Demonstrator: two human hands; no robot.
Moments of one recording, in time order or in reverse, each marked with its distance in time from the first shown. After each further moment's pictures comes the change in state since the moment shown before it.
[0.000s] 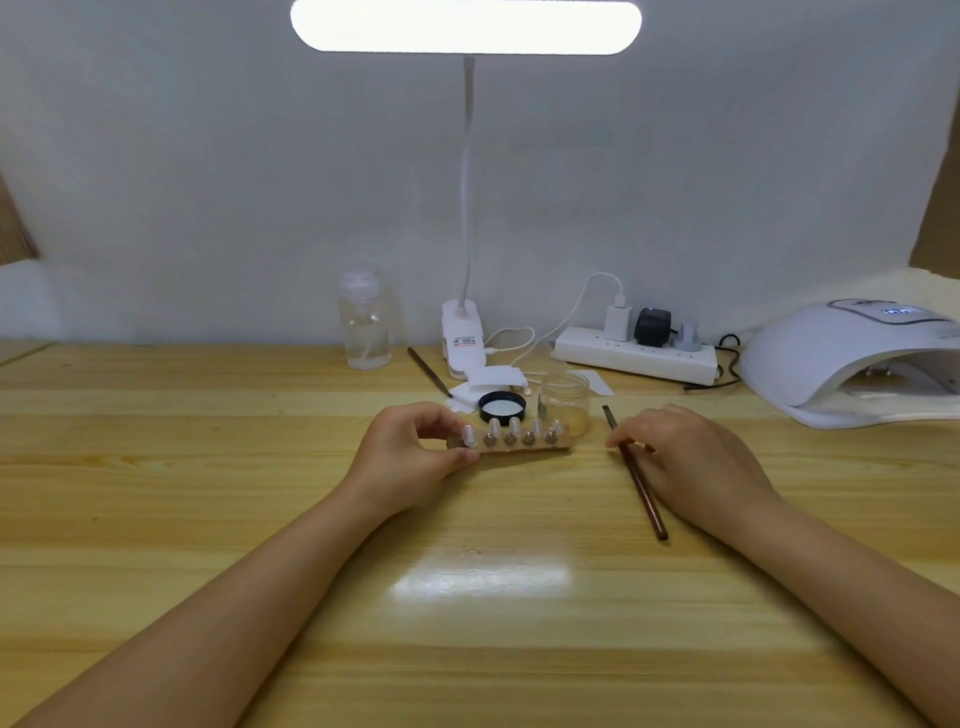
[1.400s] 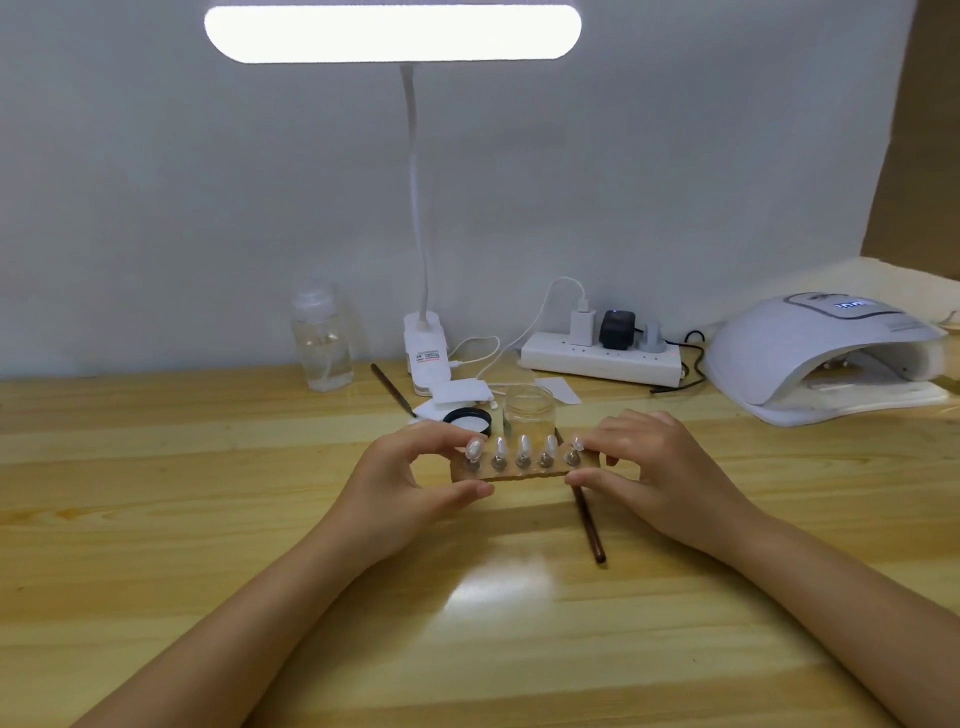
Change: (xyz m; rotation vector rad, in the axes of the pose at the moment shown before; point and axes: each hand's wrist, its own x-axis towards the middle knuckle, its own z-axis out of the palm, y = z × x) left_hand -0.002 0.024 0.009 0.015 -0.137 0.153; right_hand -0.003 0.000 -0.010 0.295 0.100 -0.206
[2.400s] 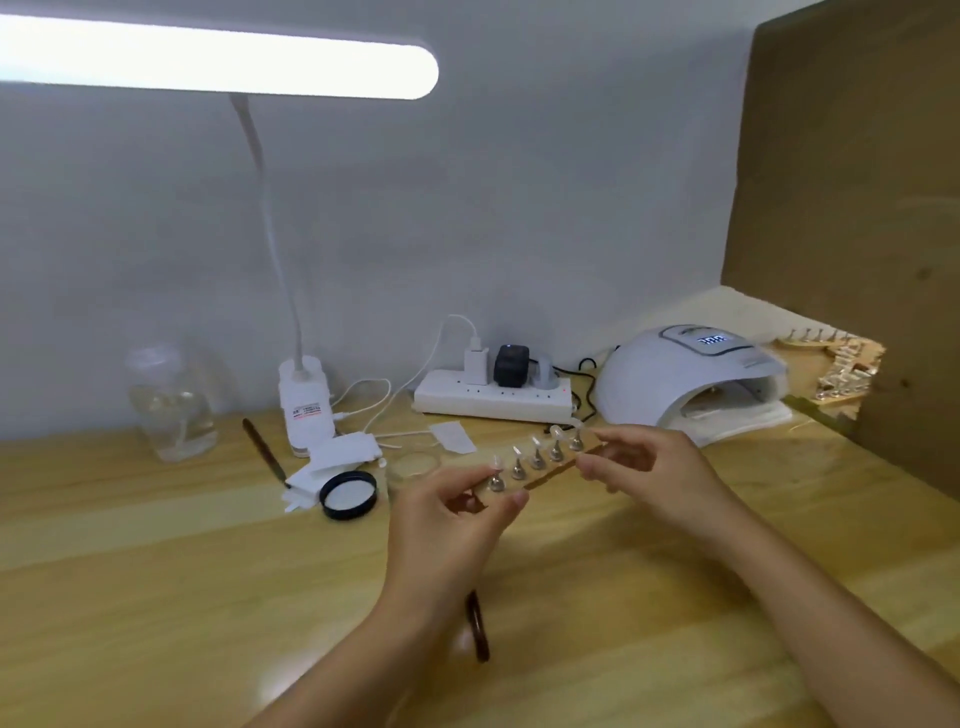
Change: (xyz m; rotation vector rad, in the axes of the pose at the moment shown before) left_hand 0.050 0.055 0.101 -0.353 0.100 -0.200; right_hand -0.012 0.063 -0.061 0.485 0.128 0.661
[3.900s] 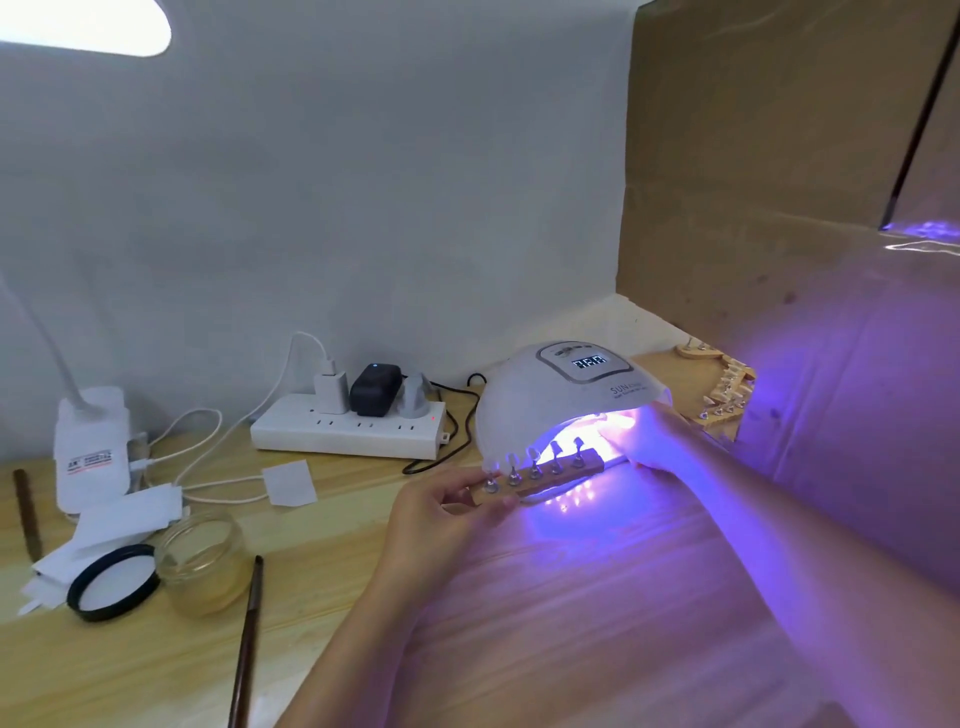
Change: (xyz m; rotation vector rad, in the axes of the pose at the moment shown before) left_hand 0.062 -0.009 0.138 -0.155 -0.202 -0.077; right_hand 0.094 0.092 -0.138 -0.771 -0.005 0.569
